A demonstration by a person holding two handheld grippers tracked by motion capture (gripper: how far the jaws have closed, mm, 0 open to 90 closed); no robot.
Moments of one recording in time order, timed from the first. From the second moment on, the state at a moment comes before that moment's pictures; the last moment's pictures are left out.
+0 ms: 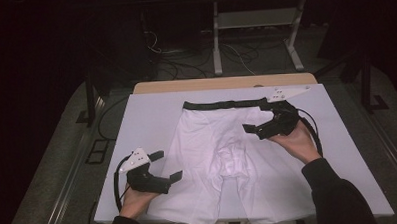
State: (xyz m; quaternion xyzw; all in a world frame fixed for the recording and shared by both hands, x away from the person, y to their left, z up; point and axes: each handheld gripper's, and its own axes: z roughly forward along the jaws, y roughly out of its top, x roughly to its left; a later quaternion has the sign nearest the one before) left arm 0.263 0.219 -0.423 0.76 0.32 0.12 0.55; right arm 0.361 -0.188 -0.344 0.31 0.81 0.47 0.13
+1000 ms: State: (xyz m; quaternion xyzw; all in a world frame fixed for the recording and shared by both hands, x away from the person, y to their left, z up) left arm 0.263 0.218 -0.424 0.76 0.32 0.12 0.55; right arm 0.401 -0.140 -0.347 0.31 0.82 0.47 0.12
